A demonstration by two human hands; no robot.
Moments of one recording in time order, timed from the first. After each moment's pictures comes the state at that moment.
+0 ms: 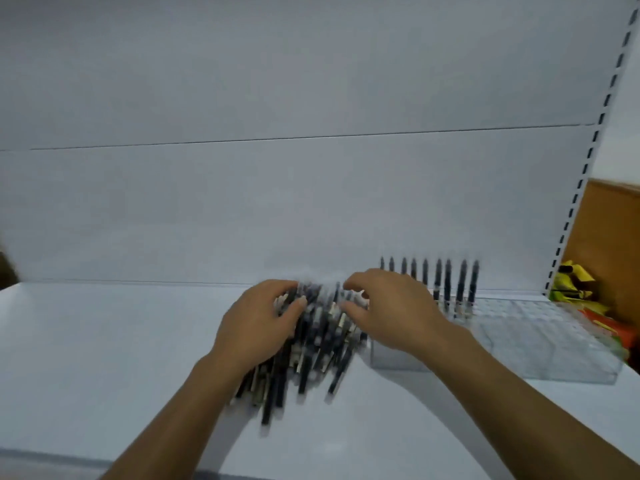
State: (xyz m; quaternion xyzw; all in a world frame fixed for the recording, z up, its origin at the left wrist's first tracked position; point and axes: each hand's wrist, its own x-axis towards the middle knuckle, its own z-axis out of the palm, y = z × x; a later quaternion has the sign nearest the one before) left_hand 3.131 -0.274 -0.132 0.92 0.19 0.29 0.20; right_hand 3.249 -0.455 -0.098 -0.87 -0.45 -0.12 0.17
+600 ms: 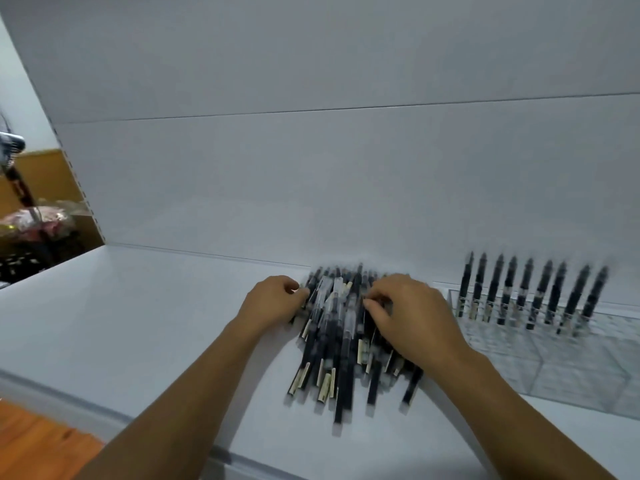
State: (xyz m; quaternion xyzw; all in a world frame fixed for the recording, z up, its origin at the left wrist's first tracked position) left_hand 3.124 -0.179 -0.154 0.88 0.37 0.16 0.26; right_hand 3.229 -0.378 -0.139 -0.83 -0.48 -0.12 0.27
